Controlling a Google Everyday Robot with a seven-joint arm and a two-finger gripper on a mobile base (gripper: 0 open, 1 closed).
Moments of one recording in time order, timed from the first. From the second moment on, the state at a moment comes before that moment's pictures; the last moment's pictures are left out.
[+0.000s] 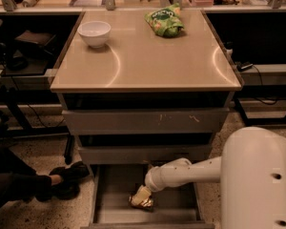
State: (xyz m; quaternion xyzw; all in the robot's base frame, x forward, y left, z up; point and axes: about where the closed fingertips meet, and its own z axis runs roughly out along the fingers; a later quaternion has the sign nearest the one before) arm 0.536 -0.005 0.305 -0.51 0.81 0.17 0.24
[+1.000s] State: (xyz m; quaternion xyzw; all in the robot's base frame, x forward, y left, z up) arm 0.537 0.050 0.199 -0.47 0.83 0.21 0.22
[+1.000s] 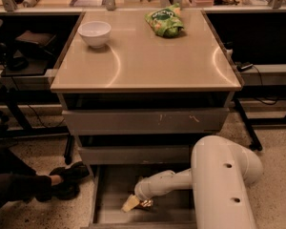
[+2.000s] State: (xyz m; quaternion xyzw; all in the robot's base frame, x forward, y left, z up) arm 0.517 0.026 0.122 -0.42 0.87 0.22 0.16
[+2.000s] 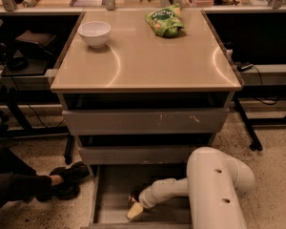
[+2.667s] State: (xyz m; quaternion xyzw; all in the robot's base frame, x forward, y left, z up) arm 0.517 0.026 0.122 -0.42 0.87 0.22 0.16
